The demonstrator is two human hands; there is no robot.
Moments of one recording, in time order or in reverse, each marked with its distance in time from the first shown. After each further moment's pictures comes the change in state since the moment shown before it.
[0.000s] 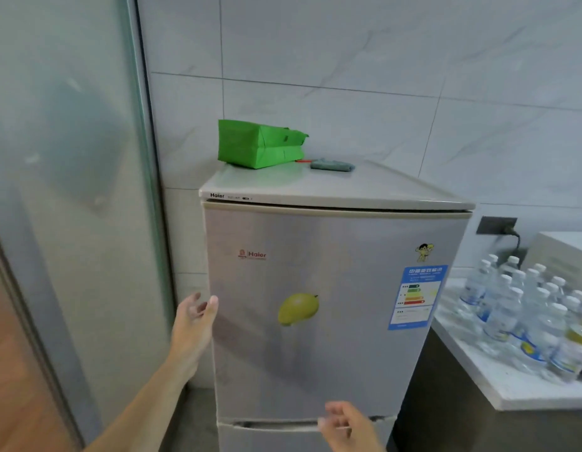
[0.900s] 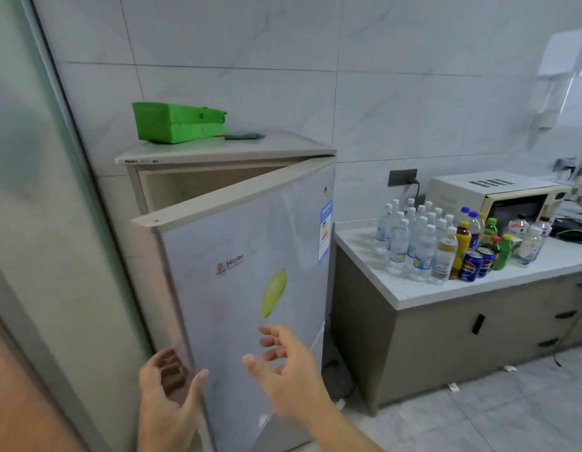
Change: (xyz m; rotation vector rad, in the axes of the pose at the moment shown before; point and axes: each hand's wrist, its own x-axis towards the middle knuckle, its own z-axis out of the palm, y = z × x) left_hand -0.311 -0.030 -0.016 0.115 -0.035 0.290; right_hand -0.188 -0.022 -0.030 0.257 0.130 -0.284
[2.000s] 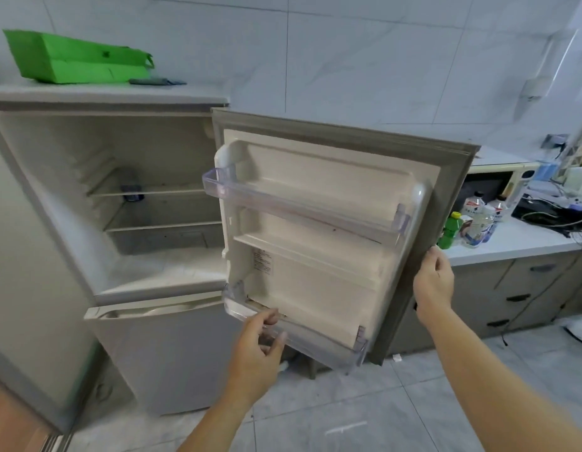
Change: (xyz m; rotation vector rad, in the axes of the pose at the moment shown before) left_hand -0.169 0.068 0.340 0.045 -0.446 -0.031; right_hand 0.065 0.169 -0.466 0.082 0.800 0.150
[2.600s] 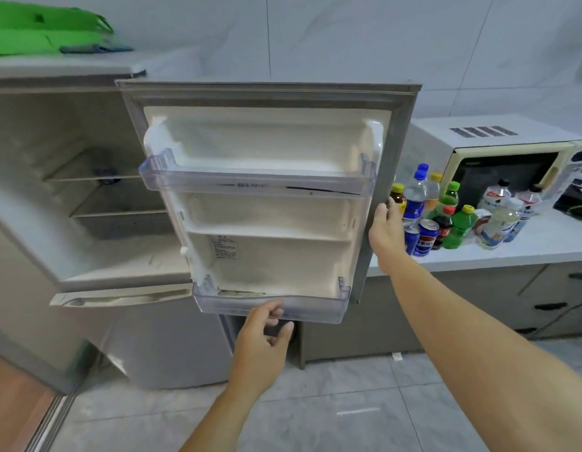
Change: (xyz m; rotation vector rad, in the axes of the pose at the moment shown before) left_hand 0.063 0.041 0.172 0.056 0.099 -0.119; right_hand 0.200 0.029 0.063 -0.042 -0.366 0.019
